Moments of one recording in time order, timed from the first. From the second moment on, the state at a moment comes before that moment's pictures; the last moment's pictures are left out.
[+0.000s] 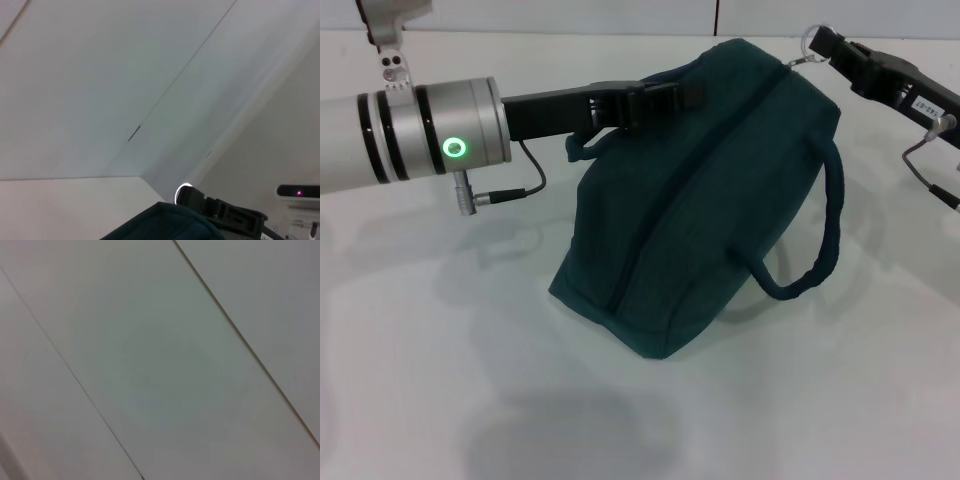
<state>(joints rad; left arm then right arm) -0.69 -2.08 0.78 0.52 1.72 1.47 -1.79 0.60 2.02 -1.39 -0.36 -0.73 -1.17 1.34</state>
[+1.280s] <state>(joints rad) -0.65 -2.08 0.78 0.53 1.63 1.71 -1.68 0.56 2.01 -1.39 -0.32 -0.69 -1.24 1.35</state>
